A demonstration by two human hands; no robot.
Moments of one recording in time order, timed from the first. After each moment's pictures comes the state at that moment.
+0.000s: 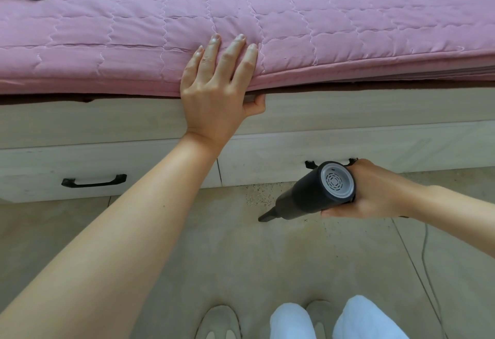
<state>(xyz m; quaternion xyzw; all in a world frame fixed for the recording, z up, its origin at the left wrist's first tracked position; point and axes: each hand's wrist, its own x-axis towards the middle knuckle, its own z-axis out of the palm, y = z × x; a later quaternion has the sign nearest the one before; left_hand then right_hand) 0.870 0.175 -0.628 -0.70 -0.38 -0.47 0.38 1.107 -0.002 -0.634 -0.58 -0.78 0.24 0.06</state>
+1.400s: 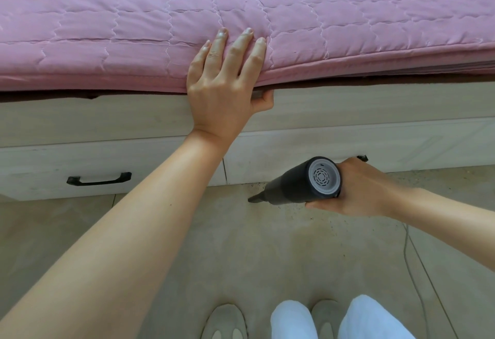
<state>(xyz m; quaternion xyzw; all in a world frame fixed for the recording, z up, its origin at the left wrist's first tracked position) 0.870 0.174 -0.628 -0.70 -0.38 -0.47 0.38 1.079 0.007 -0.645 -0.60 -0.77 0.20 0.07</state>
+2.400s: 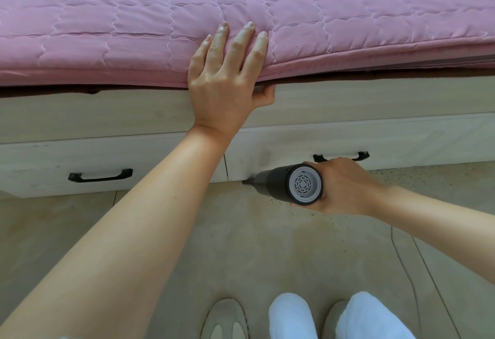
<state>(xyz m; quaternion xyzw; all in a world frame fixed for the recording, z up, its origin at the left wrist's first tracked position) 0.870 0.176 -0.629 -0.69 -0.38 -0.47 0.39 1.058 0.012 -0.661 -0.58 -0.81 0.10 0.06</state>
